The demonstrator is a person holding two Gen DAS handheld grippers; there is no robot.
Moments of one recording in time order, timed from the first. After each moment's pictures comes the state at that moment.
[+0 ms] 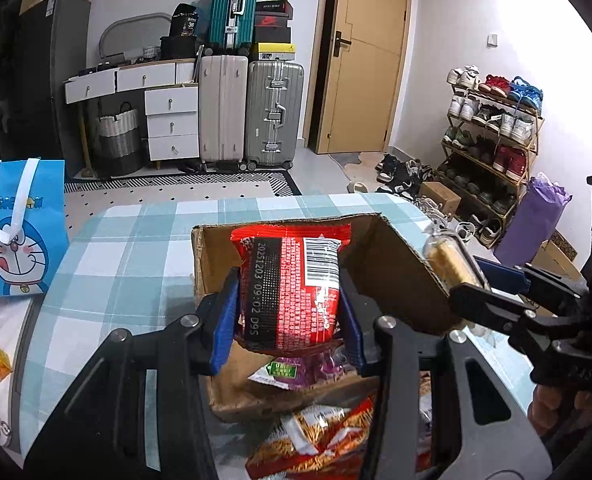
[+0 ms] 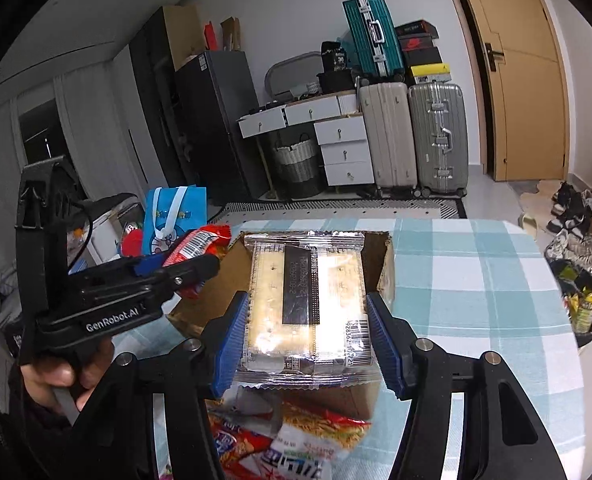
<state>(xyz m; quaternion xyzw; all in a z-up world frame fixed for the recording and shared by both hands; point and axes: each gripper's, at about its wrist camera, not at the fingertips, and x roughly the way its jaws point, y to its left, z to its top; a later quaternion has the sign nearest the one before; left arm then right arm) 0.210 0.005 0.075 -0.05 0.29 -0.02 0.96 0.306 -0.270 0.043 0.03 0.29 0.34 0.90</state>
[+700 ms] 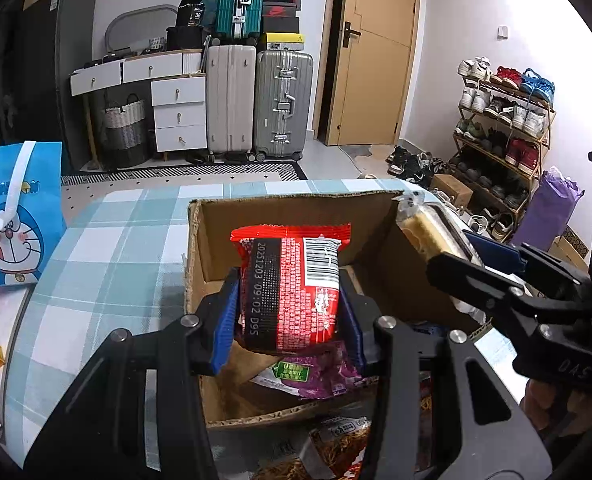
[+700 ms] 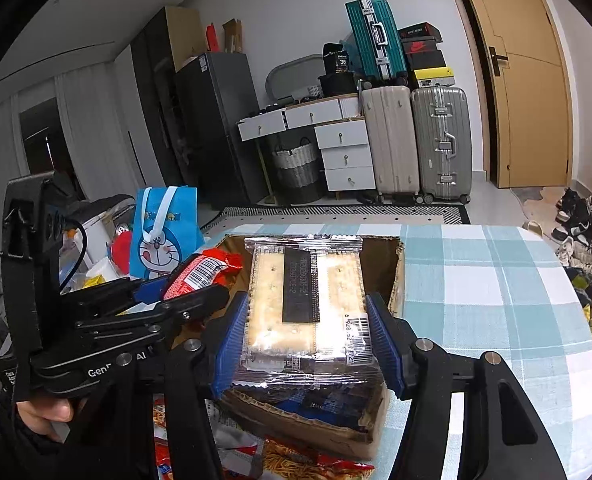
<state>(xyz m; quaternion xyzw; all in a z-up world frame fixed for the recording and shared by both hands) 0.248 0.010 0.026 -0.05 0.30 -0.01 0.95 0.345 -0.244 0.015 0.02 0.27 0.33 0.90</state>
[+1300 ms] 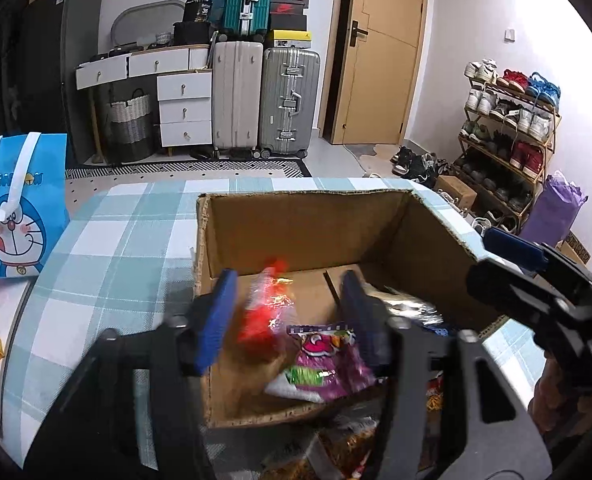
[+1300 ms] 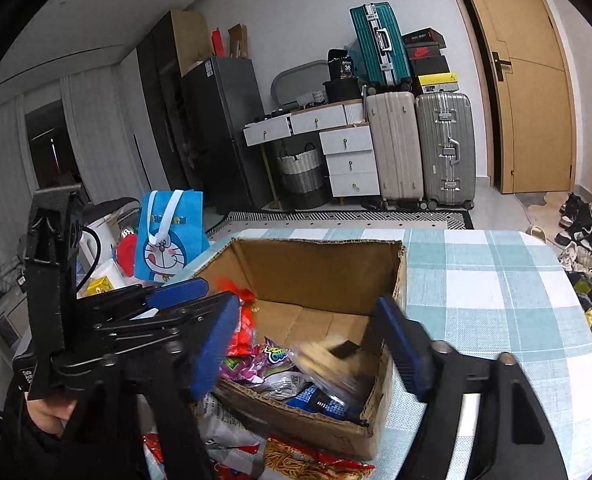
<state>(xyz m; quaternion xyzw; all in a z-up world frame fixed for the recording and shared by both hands) 0.256 0.008 0.015 -0.06 0.30 0.01 0.95 0.336 -0.250 0.017 0.03 0.26 0.34 0.90</state>
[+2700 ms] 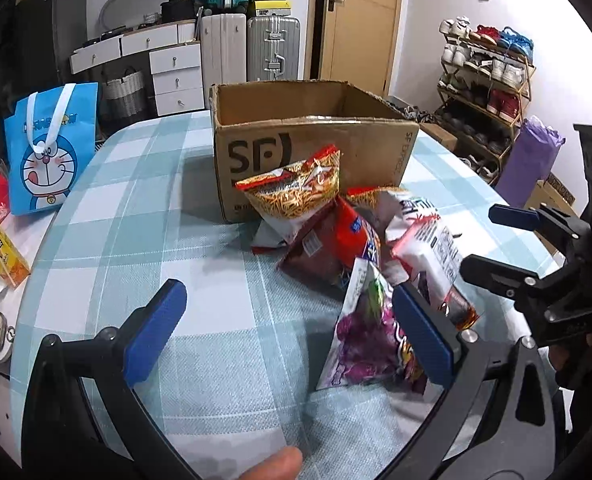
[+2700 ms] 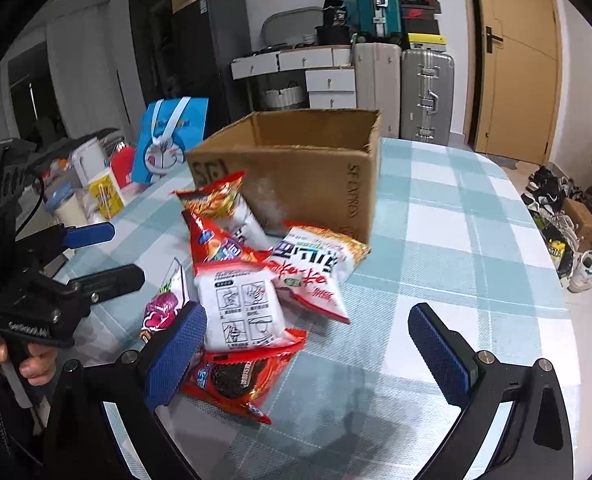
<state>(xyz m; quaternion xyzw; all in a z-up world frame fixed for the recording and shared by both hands) 0.041 -0.026 -0.019 -0.02 0.36 -0.02 0.93 0.183 -0.293 -0.026 -0.06 0.35 0.29 0.89</state>
